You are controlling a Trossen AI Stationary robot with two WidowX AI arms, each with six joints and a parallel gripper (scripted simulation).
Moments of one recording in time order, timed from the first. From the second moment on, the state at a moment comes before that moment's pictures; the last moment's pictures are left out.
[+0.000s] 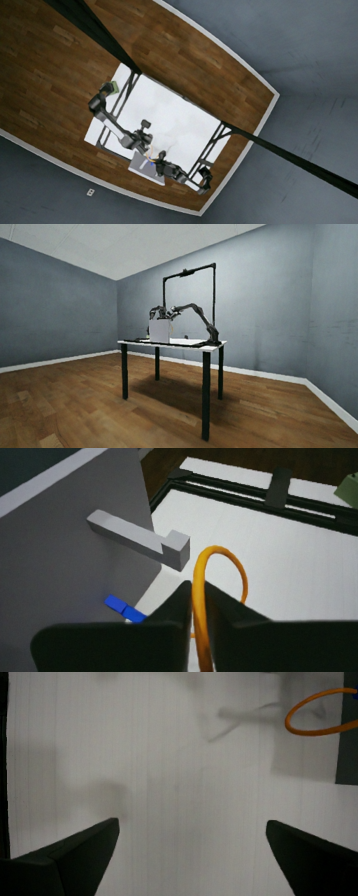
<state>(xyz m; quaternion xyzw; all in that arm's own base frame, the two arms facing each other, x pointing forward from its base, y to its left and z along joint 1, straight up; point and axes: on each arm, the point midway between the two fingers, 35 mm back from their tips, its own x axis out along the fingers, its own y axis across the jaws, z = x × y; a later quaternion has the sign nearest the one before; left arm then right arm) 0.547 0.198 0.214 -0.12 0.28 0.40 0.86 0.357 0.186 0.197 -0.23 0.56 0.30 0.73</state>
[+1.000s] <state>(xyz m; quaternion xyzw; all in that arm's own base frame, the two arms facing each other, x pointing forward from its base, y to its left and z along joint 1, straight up) 0.534 0.201 0.214 -0.12 0.28 0.40 0.86 0.357 0.186 0.197 -0.23 0.56 0.30 0.73</state>
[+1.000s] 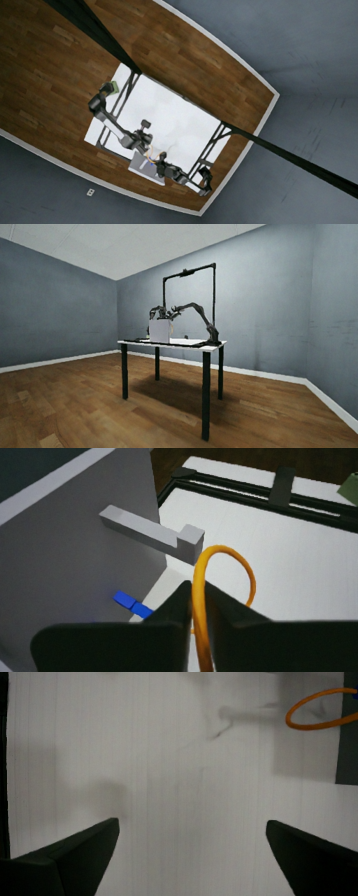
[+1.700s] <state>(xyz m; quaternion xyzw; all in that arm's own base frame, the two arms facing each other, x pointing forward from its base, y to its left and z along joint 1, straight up) 0.524 0.203 0.213 -0.13 0.28 0.40 0.86 0.357 0.186 0.197 -0.23 0.56 0.30 0.73</state>
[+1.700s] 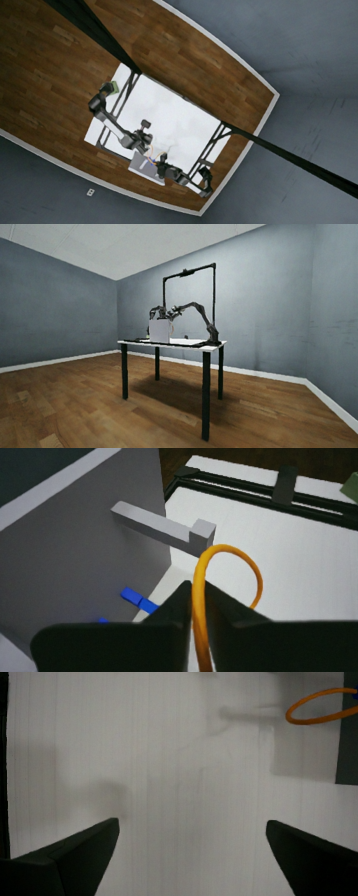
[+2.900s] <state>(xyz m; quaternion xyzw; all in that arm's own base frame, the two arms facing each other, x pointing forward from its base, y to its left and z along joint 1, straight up) 0.506 0.206 0.211 -0.13 0.28 0.40 0.86 0.356 0.186 0.197 -0.23 0.56 0.30 0.73</state>
